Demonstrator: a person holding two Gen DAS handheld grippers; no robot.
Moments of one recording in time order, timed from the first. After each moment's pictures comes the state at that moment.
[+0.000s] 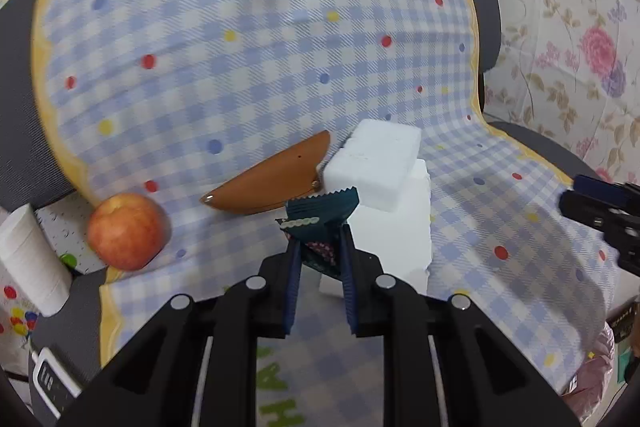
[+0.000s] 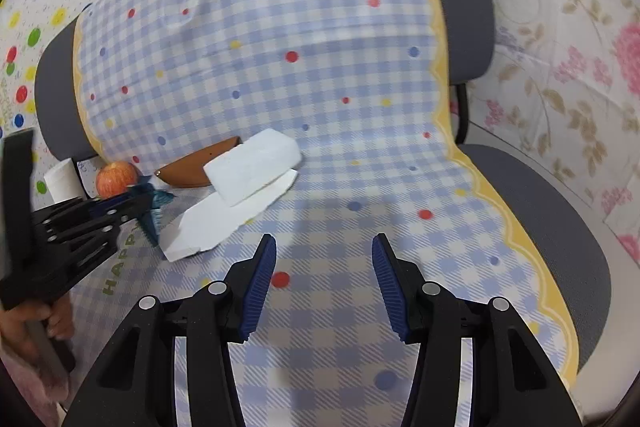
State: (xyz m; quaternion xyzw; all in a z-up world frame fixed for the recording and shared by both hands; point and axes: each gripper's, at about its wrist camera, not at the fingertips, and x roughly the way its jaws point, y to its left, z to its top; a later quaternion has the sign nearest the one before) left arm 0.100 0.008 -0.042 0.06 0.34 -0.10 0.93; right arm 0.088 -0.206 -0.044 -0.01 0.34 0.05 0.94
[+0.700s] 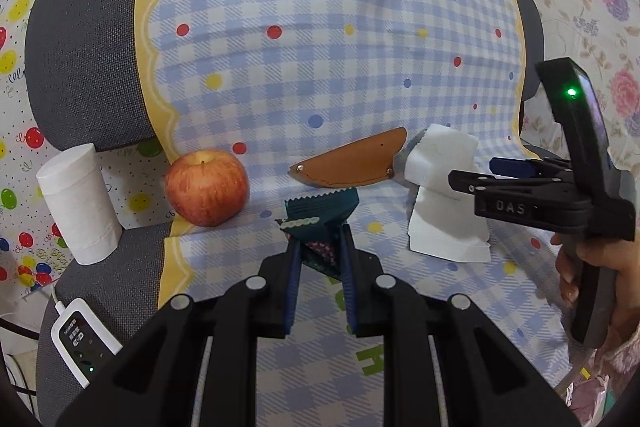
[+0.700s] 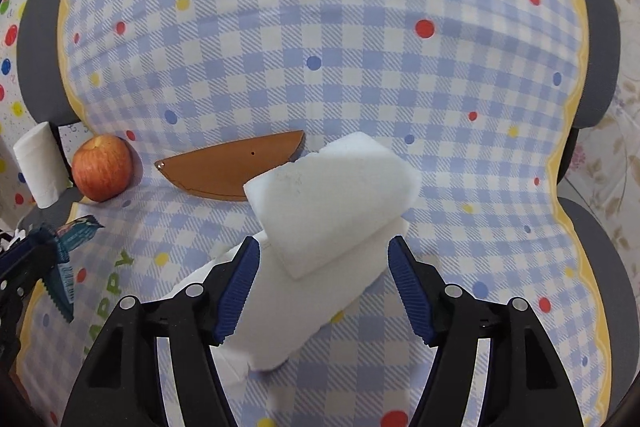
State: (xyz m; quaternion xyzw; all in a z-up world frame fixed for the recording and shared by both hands) left arm 0.079 0.075 -0.042 0.01 0.34 -0.05 0.94; right arm 0.200 -0.118 -0.086 -0.09 0.39 0.07 0.91
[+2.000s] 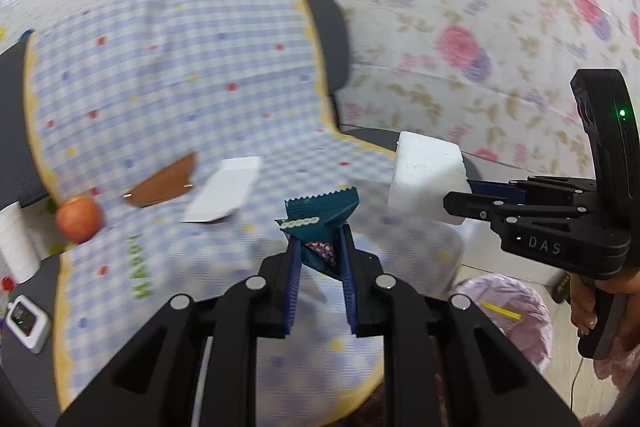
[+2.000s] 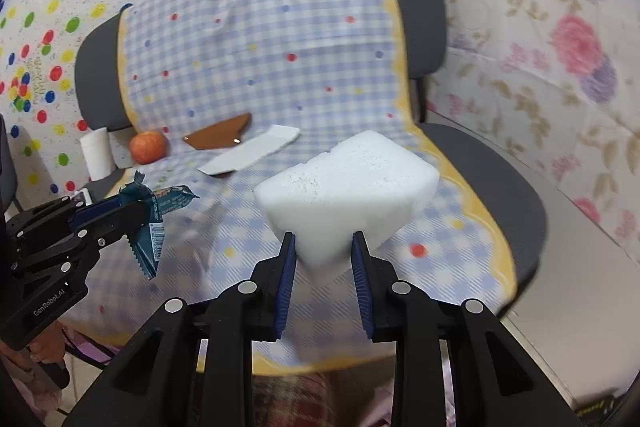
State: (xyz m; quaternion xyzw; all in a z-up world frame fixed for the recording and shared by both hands) left arm -0.069 -0.077 -0.021 0.07 0.26 -0.25 0.93; right arm -0.070 -0.257 -0.042 -0.01 0.31 0.02 0.95
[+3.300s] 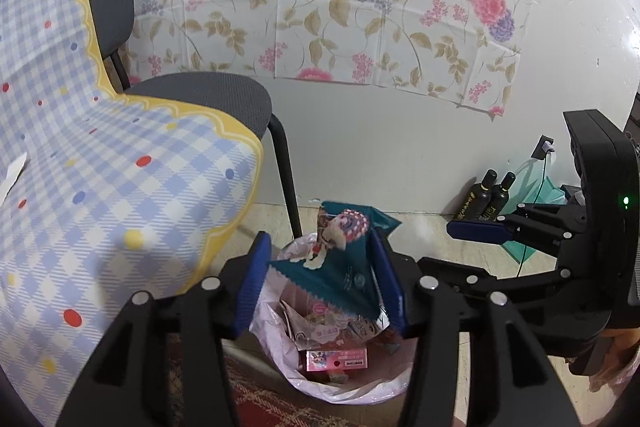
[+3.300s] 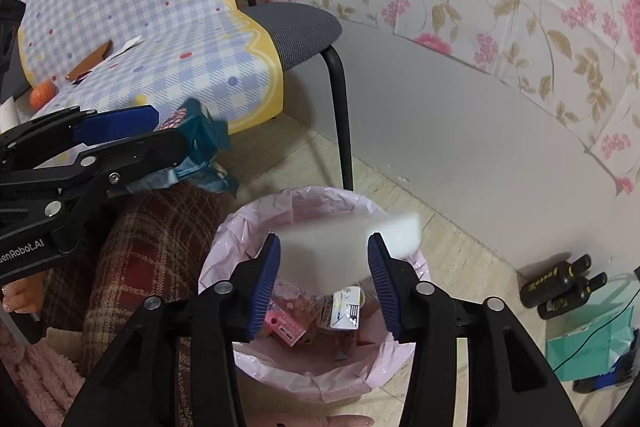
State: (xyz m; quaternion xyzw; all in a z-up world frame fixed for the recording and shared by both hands) left arm -0.130 -0.268 -0.095 0.13 0.33 -0.45 0.82; right arm -0.207 -0.392 -0.130 0.04 0.41 -0.15 0.90
